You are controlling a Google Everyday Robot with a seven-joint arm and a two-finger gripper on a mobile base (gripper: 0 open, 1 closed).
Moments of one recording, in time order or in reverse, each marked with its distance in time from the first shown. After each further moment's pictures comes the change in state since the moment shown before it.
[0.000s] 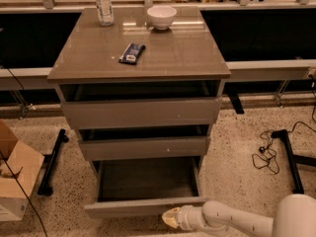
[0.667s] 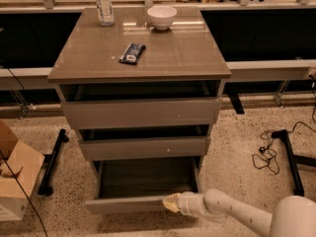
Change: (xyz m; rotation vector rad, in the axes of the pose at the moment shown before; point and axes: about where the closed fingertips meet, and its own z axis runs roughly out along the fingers) arm -0.048 -0.042 0.001 0.012 -0.091 -0.046
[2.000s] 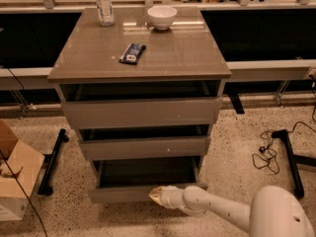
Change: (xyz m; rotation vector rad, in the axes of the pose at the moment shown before) arm -0.033 -0.008 0.069 0.108 -0.001 -0.256
